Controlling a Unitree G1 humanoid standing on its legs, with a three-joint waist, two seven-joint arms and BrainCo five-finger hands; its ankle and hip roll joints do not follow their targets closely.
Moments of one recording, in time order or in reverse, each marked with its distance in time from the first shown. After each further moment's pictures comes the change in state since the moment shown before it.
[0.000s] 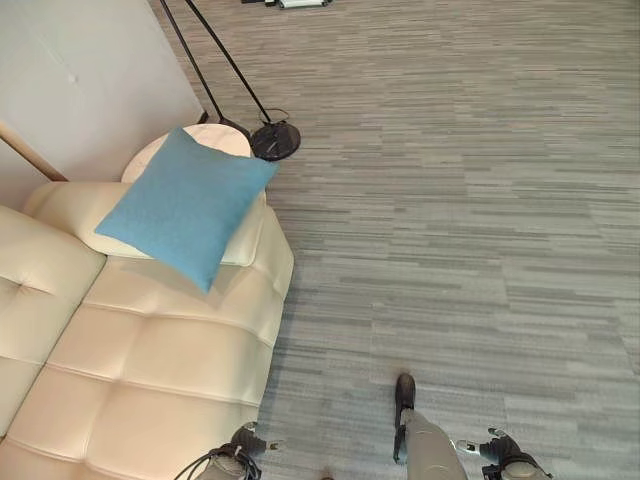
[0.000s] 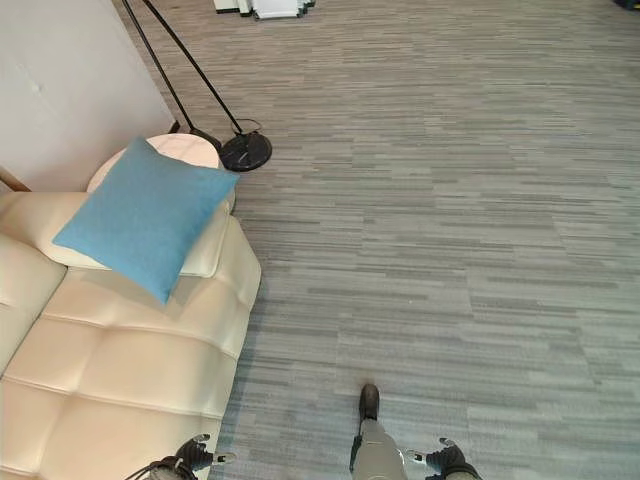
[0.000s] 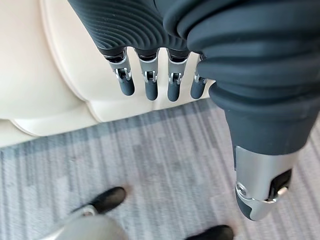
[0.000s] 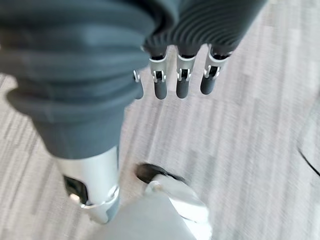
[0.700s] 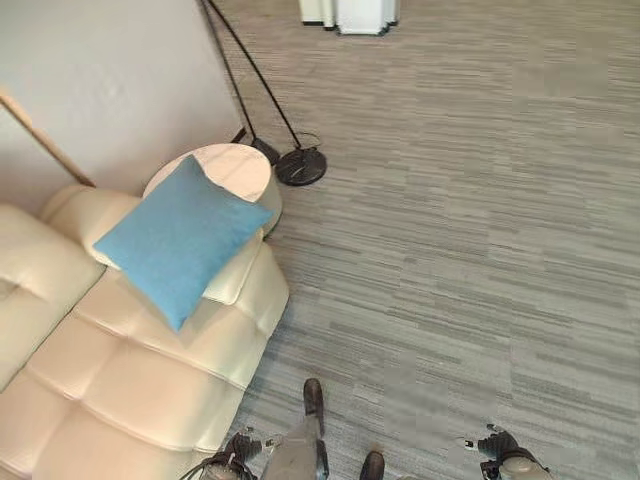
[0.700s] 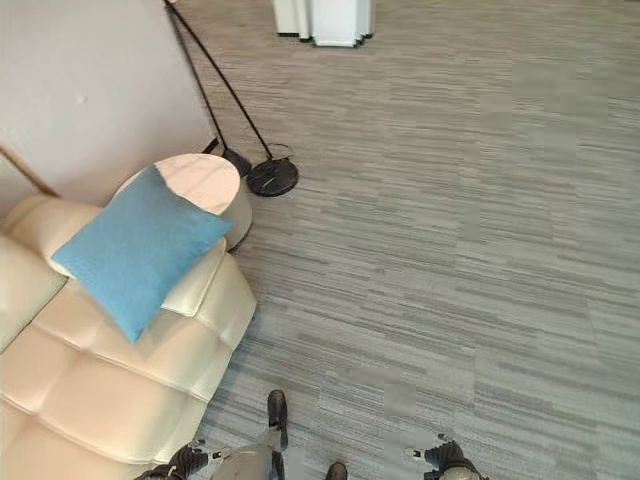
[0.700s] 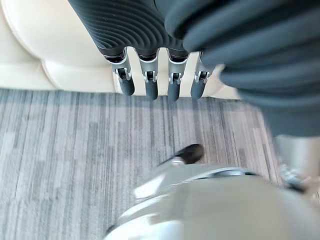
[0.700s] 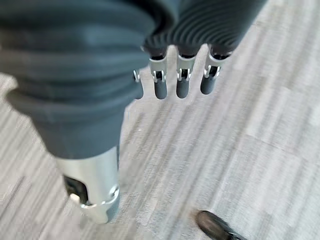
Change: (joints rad) left arm 0.067 0.018 0.089 -0.045 -0.004 -0.001 -0.007; right arm -0.030 0.011 0.073 0.022 0.028 -0.001 -0.019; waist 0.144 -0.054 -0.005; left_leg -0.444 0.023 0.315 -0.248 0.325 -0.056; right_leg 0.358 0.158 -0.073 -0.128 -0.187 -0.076
